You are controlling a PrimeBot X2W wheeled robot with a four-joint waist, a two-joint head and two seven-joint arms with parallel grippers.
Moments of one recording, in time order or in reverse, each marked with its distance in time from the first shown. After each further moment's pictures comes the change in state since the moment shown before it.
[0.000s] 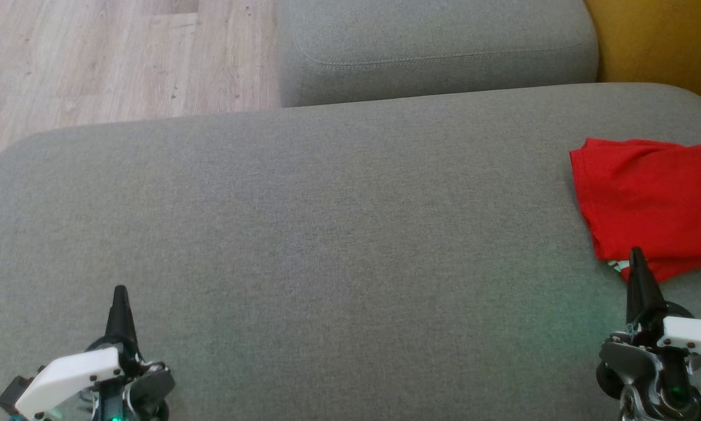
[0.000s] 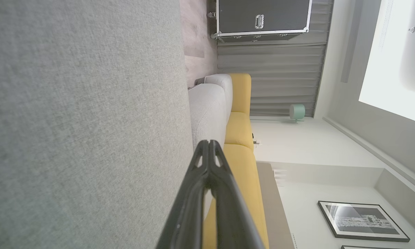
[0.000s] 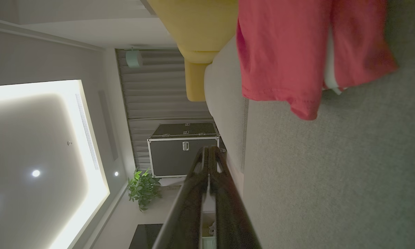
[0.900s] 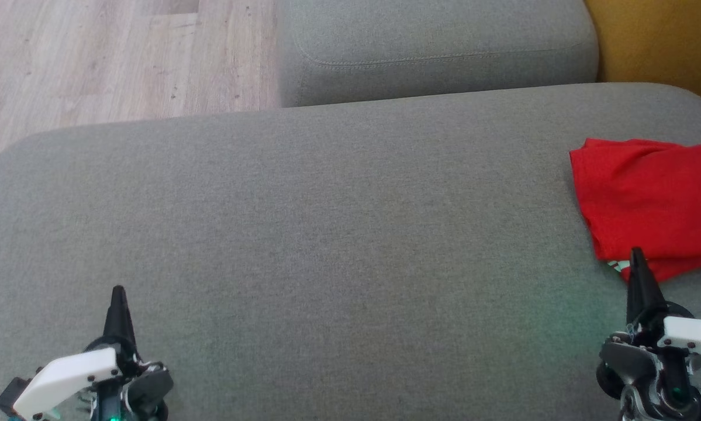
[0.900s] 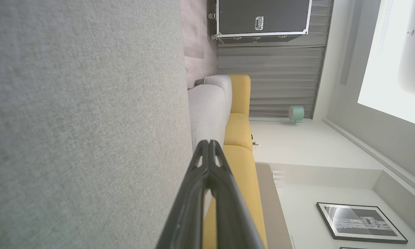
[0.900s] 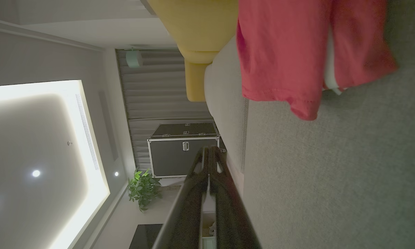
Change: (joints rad) left arm 0.000 -0.007 0.017 0.000 0.002 0.000 0.009; right arm 0.000 0.000 -0.001 0.000 0.000 0.000 0.001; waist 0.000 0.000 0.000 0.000
